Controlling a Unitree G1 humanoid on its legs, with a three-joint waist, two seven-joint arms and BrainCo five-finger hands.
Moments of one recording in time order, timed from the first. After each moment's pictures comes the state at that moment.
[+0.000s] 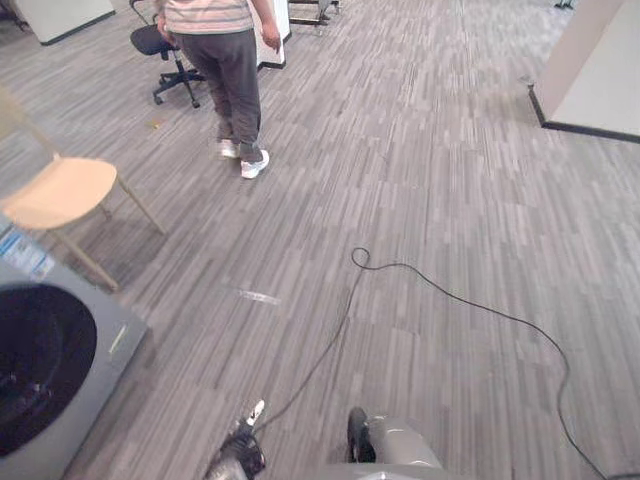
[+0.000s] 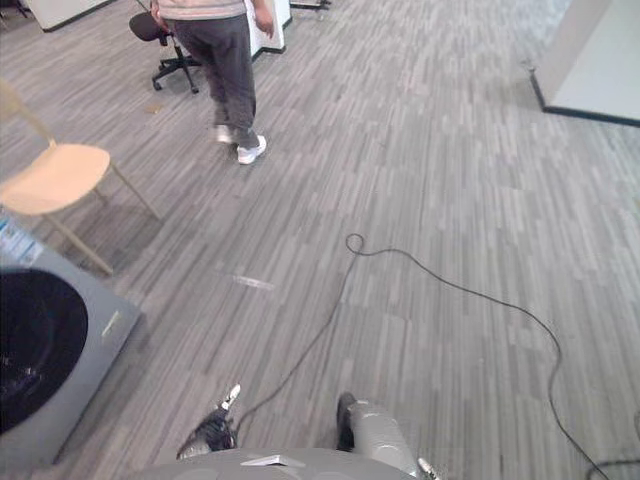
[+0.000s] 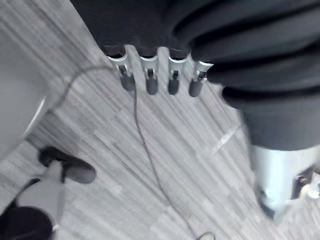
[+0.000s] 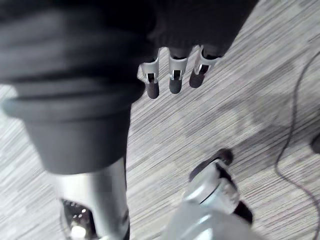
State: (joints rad) left arm 0.08 -0.05 0.44 1.06 -0.17 -0.09 0.00; right arm 0.22 -0.07 -0.42 1.07 0.37 -0.06 0.05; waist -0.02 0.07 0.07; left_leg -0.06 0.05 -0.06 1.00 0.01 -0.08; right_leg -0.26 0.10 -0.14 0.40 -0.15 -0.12
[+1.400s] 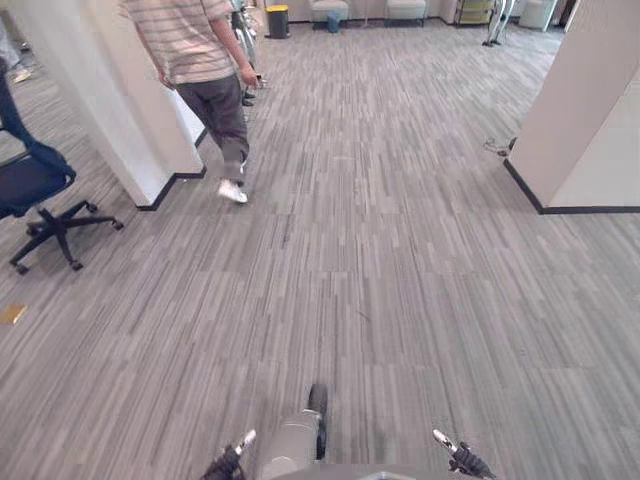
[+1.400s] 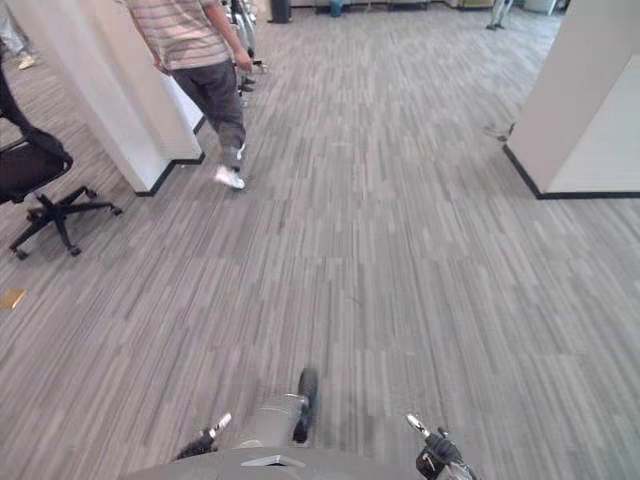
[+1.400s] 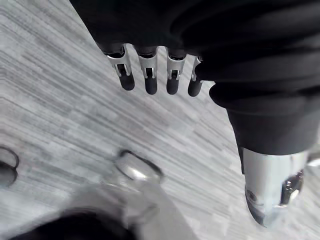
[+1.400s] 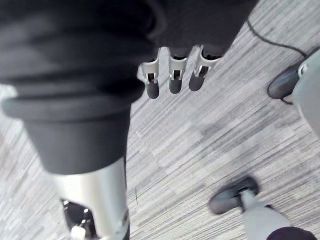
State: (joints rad) left arm 0.19 0.04 0.27 1.11 -0.21 -0.09 -0.01; right arm 0.08 -0.08 -0.43 1.18 0.29 -0.06 0.04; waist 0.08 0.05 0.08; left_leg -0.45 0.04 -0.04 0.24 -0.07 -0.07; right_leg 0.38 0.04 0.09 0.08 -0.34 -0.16
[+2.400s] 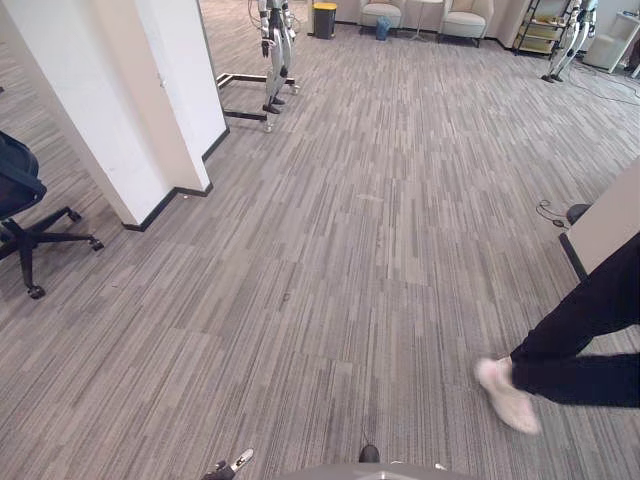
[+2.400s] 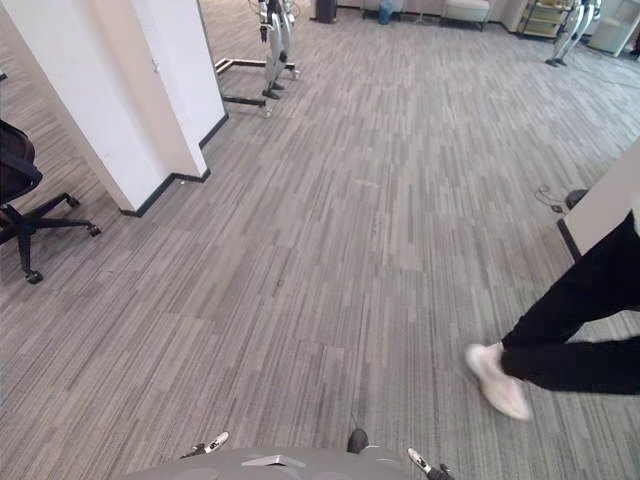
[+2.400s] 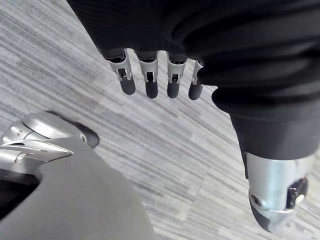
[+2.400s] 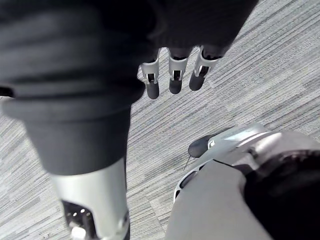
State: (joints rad) left arm 0.15 0.11 0.20 1.18 -0.14 -0.11 -0.01; right arm 0.14 -0.07 -0.43 1.22 0.29 -0.06 0.04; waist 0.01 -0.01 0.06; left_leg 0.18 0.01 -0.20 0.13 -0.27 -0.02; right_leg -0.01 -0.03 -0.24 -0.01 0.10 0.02
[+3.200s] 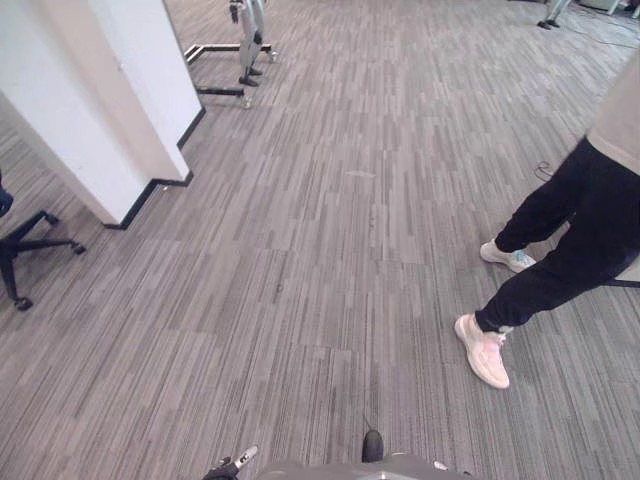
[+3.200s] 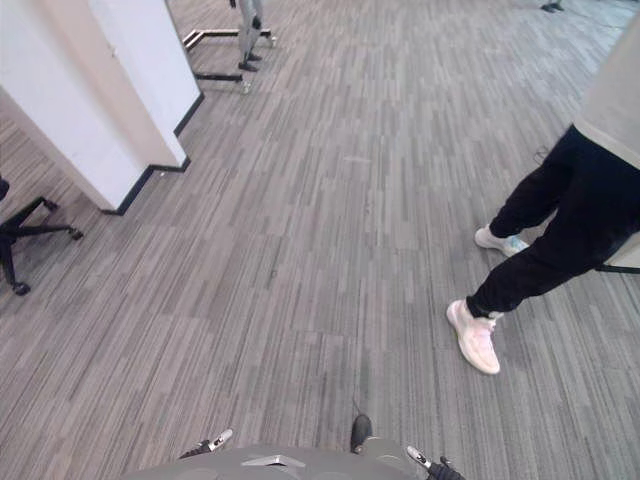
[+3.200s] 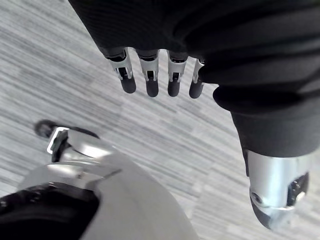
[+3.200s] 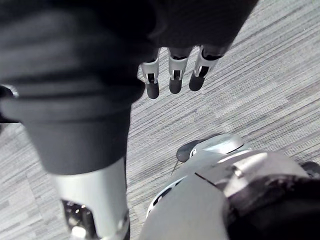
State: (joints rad) left arm 0.16 0.07 0.25 1.10 -0.15 -0.09 -0.01; right arm 0.12 -0.11 -0.51 1.22 0.14 -0.03 0.06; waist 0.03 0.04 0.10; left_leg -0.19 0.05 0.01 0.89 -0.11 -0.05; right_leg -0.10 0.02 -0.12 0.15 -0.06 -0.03
